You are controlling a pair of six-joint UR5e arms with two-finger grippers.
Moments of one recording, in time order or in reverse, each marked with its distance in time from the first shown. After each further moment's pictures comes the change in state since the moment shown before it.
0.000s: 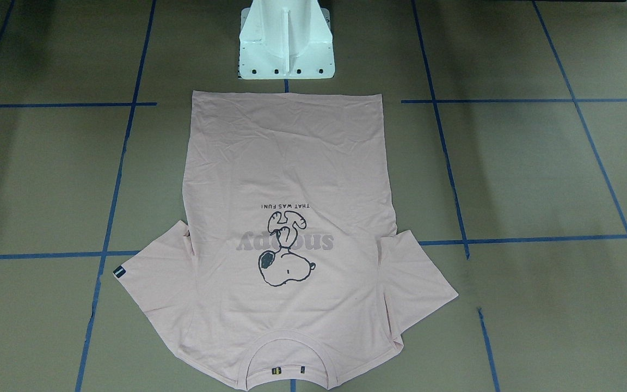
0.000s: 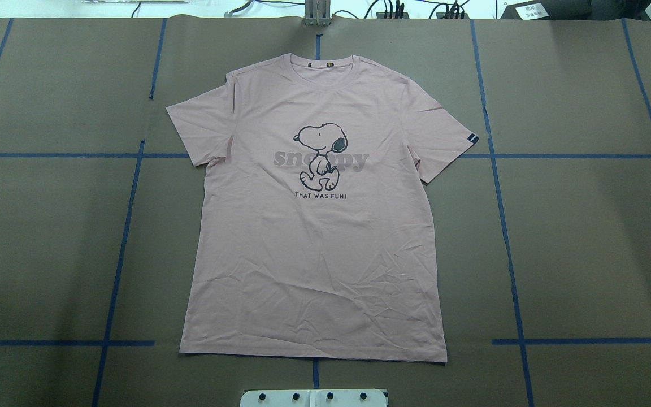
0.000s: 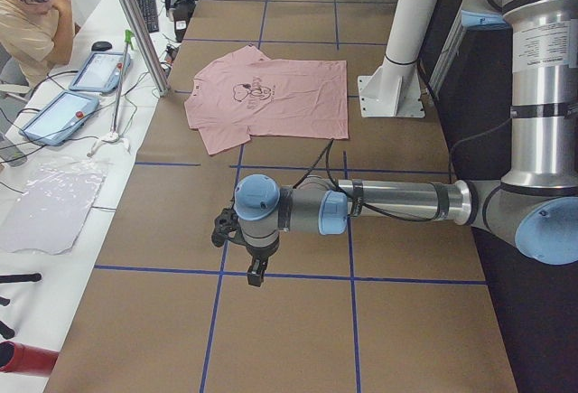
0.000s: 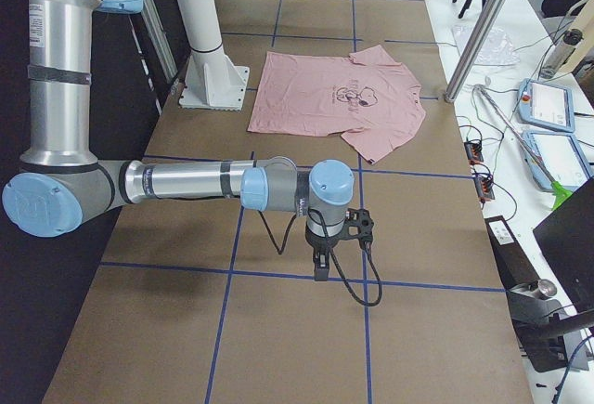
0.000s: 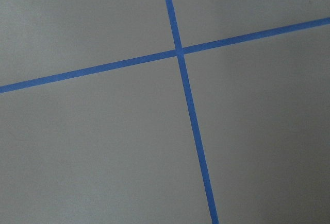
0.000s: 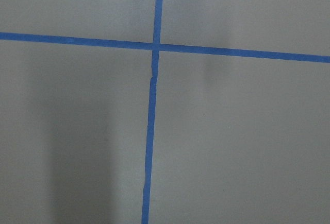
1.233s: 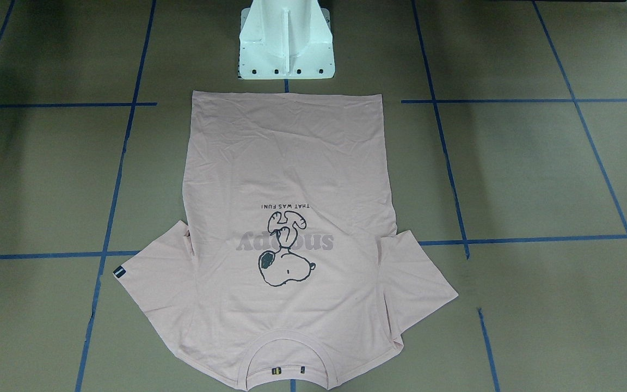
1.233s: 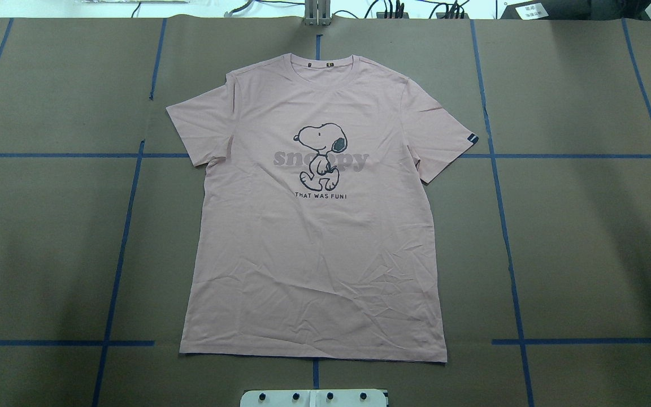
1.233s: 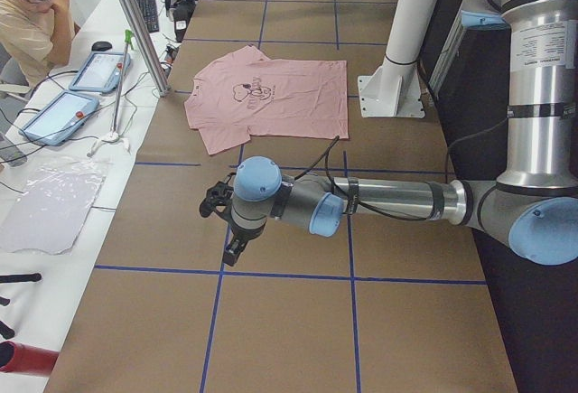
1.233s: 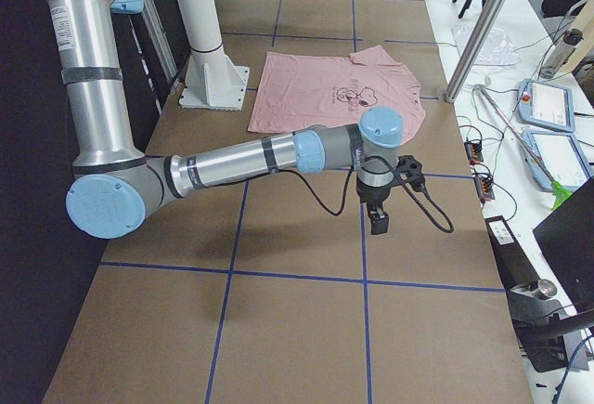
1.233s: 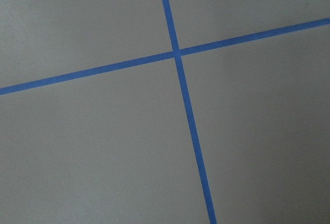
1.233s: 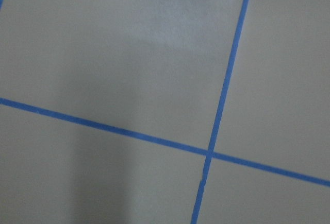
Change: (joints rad) left arm 0.003 -0.066 0.032 -0.419 -0.002 -0.001; right arm -0.067 0.252 -0.065 0.070 -0.001 0.005
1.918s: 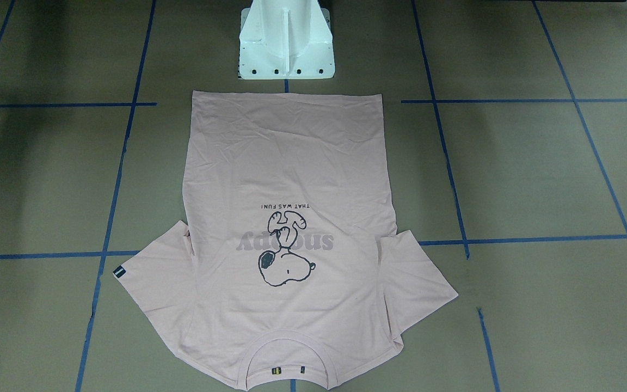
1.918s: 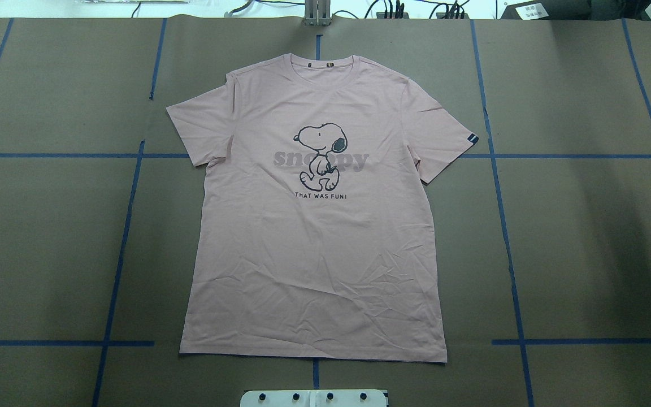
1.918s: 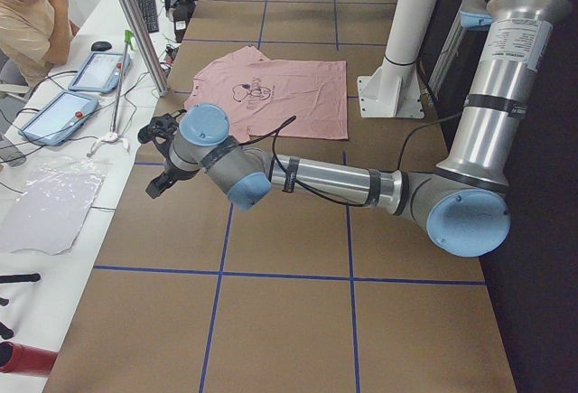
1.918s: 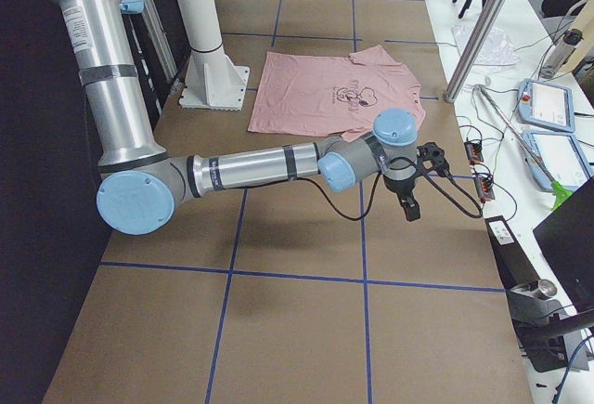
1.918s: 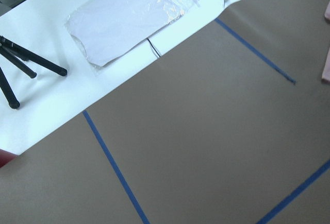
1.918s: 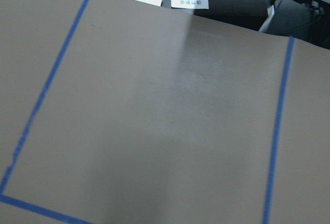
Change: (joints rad) left arm 0.042 -0.281 0.173 -0.279 -0.007 -0.241; right arm -0.111 0.097 -0.164 0.441 -0.015 0.368
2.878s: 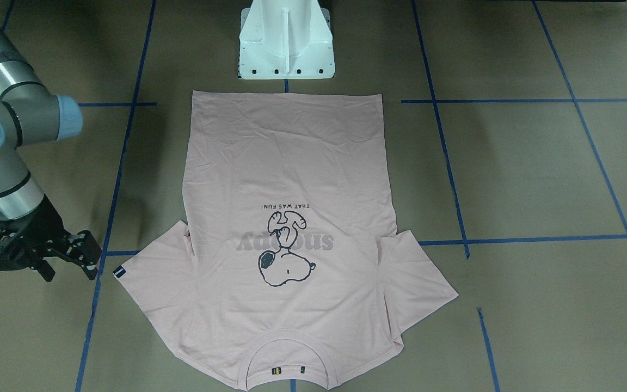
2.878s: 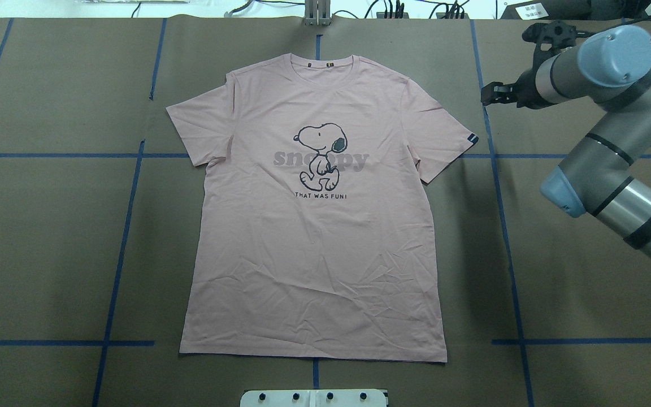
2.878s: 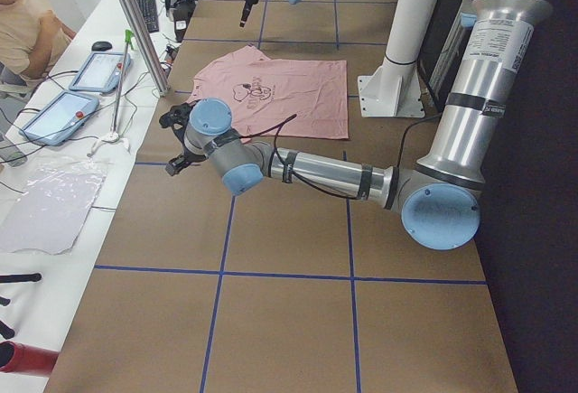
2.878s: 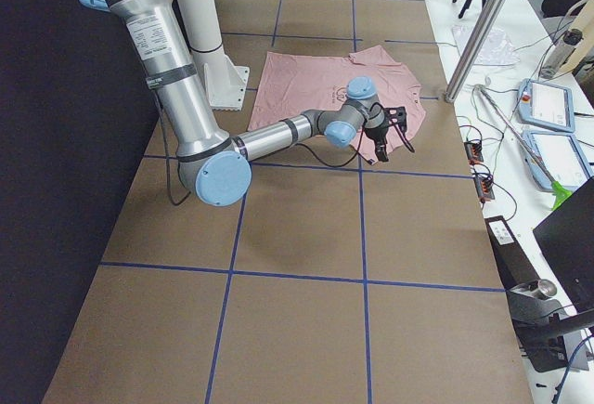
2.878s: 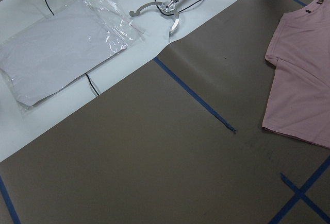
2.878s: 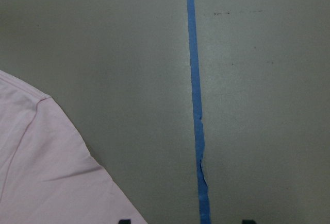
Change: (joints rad) left arm 0.138 -0.006 0.004 -0.074 0.004 -0.041; right arm -0.487 0.149 -0.076 0.175 -0.434 0.706
